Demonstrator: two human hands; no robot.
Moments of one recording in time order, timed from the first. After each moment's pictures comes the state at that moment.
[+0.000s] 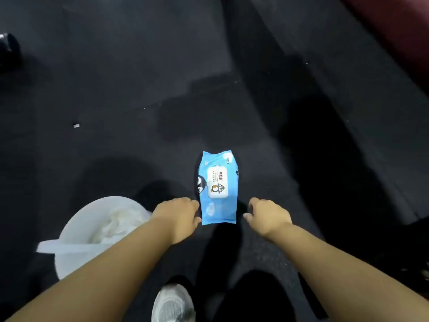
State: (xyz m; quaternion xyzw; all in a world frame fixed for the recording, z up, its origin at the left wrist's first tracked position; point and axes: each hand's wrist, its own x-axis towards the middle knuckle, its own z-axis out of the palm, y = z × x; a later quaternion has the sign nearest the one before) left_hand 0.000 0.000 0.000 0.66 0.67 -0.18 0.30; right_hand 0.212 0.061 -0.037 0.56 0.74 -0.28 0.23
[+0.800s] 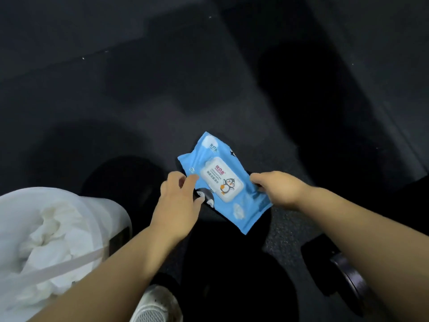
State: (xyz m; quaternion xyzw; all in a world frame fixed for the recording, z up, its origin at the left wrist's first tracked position) left_hand 0.047 -0.009 -0.119 0.60 0.74 0.04 0.30; right_hand 0.273 0.092 -0.114 0.46 0.78 -0.35 0.25
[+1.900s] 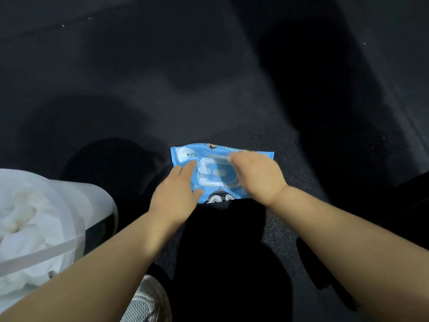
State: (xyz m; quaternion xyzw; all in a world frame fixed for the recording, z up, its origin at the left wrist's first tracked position) left_hand 0.063 -0.001 -0.141 0.56 0.74 0.01 0.37; right_hand 0.245 0.077 -0.147 0.44 0.89 -0.15 0.05
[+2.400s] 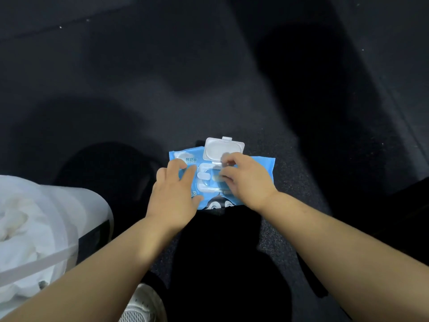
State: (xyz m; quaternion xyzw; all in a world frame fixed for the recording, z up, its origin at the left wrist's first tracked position) left_hand 0.063 0.000 -0.142 0.62 0.72 -0.01 0.30; right_hand 0.236 0.074 -0.172 0.48 0.83 -0.29 -0.01
